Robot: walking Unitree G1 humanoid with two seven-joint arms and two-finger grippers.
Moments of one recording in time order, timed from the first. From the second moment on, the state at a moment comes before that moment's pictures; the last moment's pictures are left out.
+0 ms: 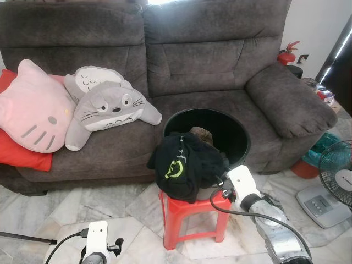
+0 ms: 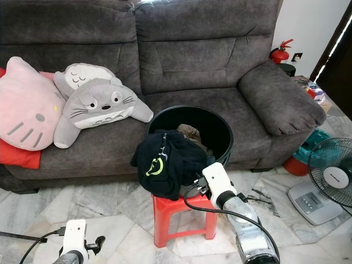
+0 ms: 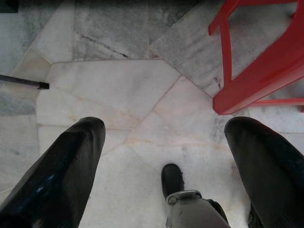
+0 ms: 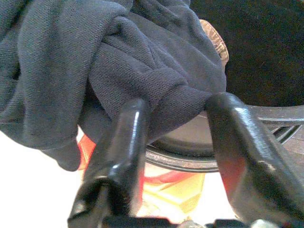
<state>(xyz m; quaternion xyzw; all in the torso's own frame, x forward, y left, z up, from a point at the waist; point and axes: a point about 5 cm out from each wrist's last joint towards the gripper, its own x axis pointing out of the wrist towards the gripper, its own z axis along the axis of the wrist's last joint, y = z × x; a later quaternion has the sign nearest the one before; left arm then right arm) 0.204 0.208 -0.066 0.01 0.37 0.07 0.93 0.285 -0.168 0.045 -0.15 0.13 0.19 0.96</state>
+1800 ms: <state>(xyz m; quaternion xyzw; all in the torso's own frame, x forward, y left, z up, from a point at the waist) 0.204 0.208 -0.066 0.01 0.37 0.07 0.93 0.288 -0.259 0.063 -0.07 0.11 -0.14 0.98</state>
